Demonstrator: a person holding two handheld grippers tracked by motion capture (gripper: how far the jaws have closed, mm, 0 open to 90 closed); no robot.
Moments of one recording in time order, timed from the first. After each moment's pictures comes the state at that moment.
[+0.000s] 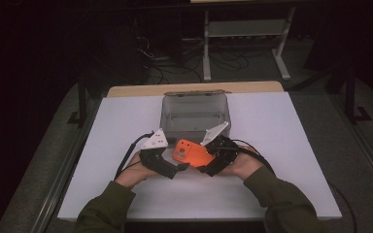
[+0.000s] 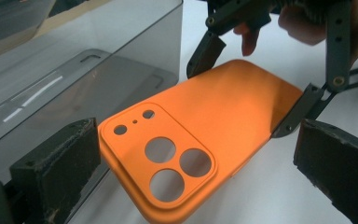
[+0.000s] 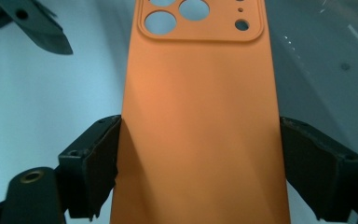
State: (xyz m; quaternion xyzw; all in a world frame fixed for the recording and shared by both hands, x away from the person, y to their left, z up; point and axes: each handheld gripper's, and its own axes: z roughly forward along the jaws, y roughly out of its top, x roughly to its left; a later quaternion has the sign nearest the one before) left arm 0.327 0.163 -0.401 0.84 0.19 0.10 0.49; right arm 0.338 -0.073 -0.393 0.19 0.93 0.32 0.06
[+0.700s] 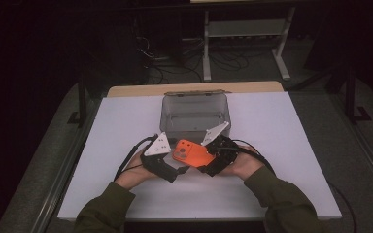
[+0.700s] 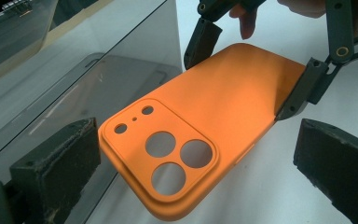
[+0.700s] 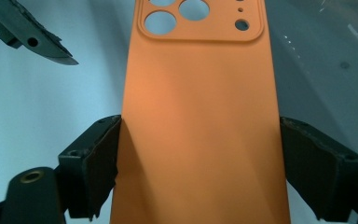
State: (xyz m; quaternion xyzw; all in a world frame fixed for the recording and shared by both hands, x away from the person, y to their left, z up) left arm 0.320 0.160 -0.402 0.86 0.15 0.14 0.47; right arm 0.339 -0.074 -0.393 0.19 0.93 0.32 0.06
